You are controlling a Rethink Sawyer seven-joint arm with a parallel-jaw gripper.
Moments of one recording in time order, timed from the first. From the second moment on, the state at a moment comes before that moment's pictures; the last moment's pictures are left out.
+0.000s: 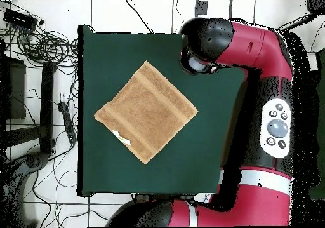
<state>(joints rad) -0.25 -0.43 0.02 0.88 -0.12 1.17 2.11</state>
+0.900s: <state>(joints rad) -0.25 -0.42 0.02 0.94 -0.09 1.06 2.11</state>
